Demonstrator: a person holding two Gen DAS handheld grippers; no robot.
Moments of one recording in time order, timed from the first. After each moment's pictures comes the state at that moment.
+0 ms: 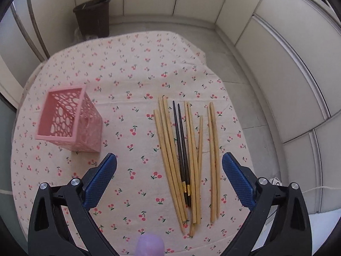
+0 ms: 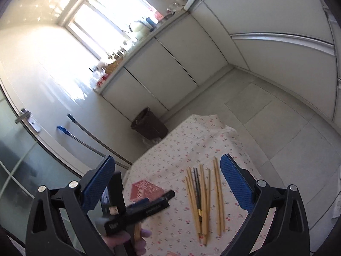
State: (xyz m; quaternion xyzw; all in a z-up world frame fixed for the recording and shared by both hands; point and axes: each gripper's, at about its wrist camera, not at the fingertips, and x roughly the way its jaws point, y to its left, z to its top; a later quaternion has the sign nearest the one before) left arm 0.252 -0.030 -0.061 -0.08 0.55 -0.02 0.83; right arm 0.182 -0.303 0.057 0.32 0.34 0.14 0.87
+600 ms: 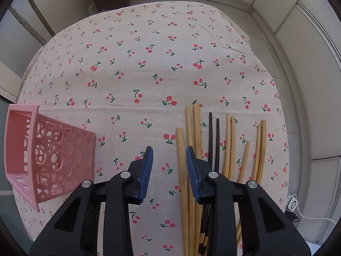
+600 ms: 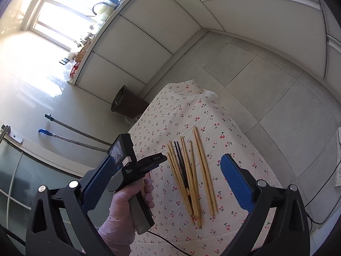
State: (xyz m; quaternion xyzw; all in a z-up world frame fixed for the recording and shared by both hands) left arm 0.336 -0.024 -0.130 -0.07 0.61 0.07 0.79; right arm 0.200 -0.316 0.011 0.38 0.42 0.12 0.82
